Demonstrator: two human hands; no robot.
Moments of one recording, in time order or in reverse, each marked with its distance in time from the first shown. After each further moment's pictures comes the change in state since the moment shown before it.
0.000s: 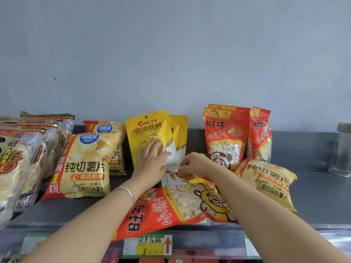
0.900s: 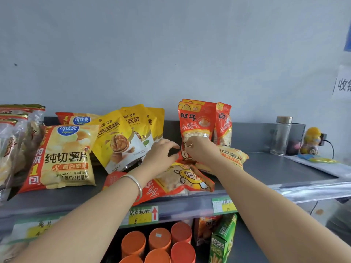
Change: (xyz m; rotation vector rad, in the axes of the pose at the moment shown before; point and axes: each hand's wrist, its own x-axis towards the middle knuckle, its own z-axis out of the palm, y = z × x) left_hand -0.014 0.079 -0.039 -0.542 -0.158 0.044; right_hand -0.090 -0.009 -0.038 -0.255 0.337 0.249
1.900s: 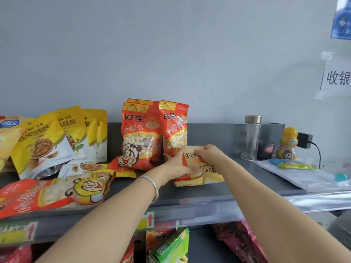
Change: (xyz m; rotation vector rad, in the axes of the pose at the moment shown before) left_hand 0.094 0.176 0.183 -0.411 -0.405 -0.349; right_hand 0.045 0.263 -0.036 0.527 -0.188 0.391
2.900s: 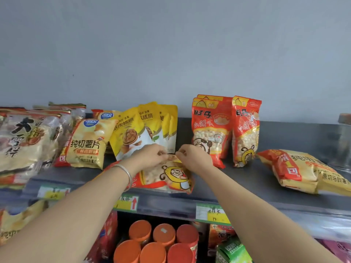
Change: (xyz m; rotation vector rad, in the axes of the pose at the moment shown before) left_hand -0.121 -0.126 -0.193 0.616 0.398 -0.171; right_hand -0.072 -0.130 0.188 -0.325 -0.050 -0.695
